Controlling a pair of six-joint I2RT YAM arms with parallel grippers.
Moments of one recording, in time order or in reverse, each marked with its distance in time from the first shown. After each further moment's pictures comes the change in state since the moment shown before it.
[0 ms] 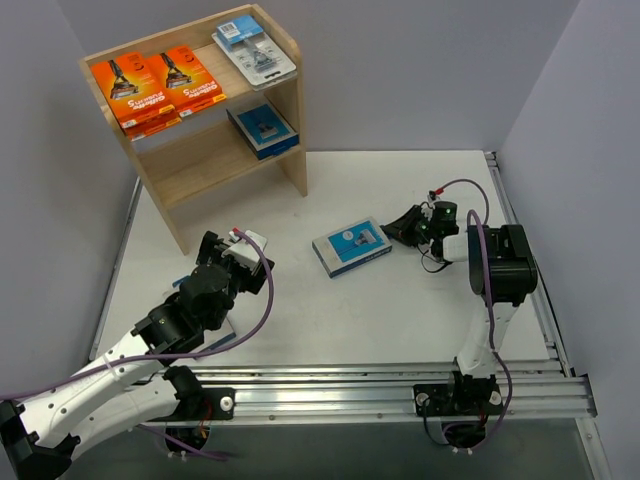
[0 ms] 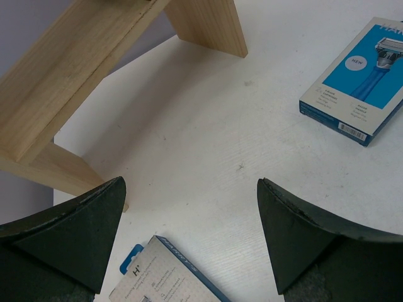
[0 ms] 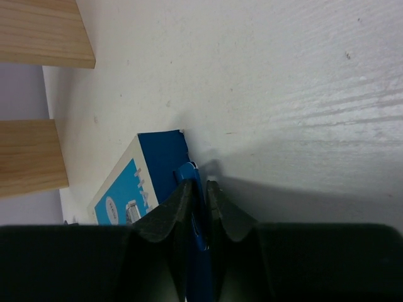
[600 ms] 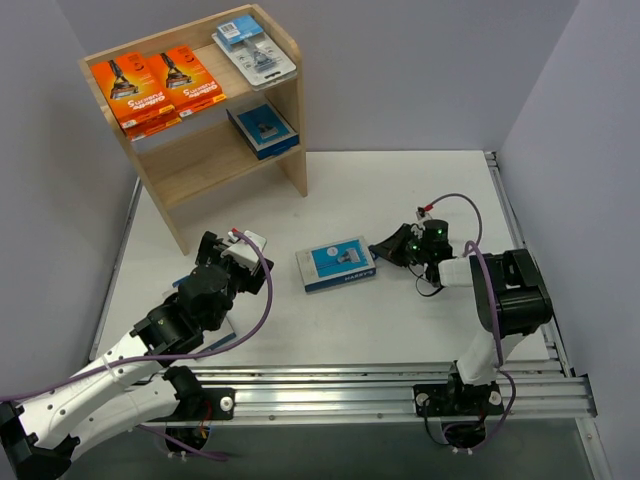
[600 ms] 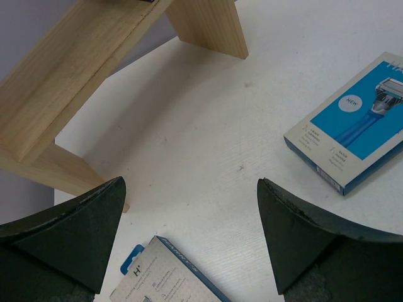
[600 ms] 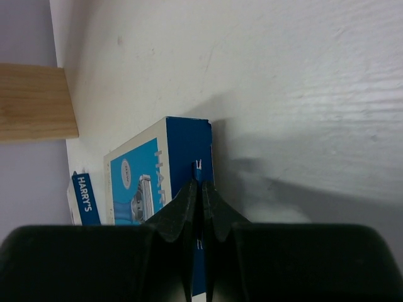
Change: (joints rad) left arm 0.000 -0.007 0.000 0.000 0.000 0.002; right arm 0.115 -0.256 -0.278 0.050 0.031 0.049
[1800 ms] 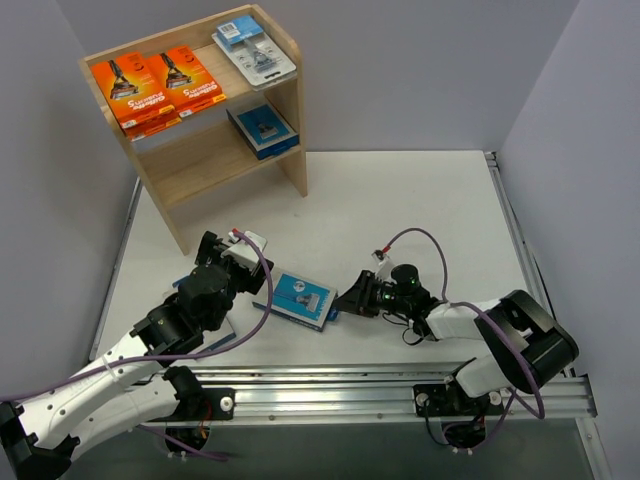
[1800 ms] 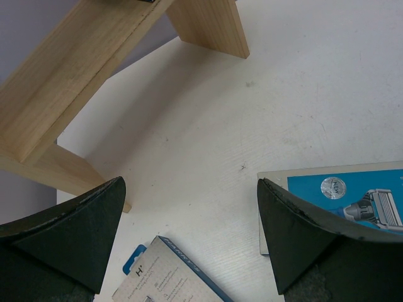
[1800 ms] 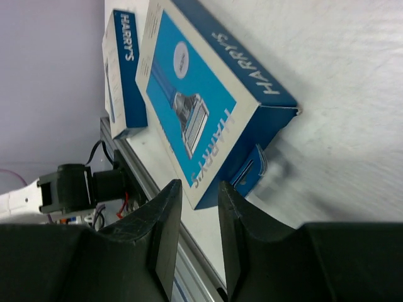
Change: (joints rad) left arm 0.000 0.000 0.000 0.000 -0.001 0.010; right arm 0.412 -0.336 -0.352 0.114 -0.009 0.140
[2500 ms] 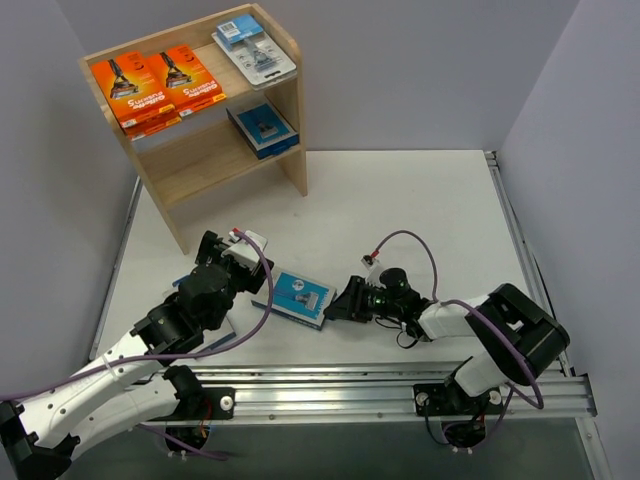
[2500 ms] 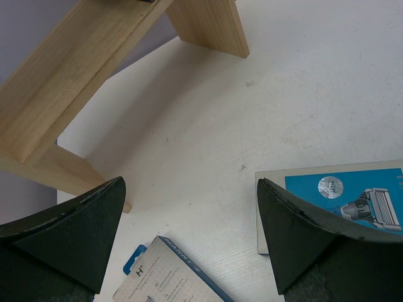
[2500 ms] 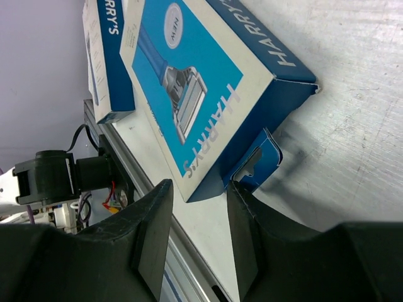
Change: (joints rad) left arm 0.000 0.002 0.000 0.000 0.001 0.003; right arm 0.110 0.088 0.021 0.024 0.045 -0.007
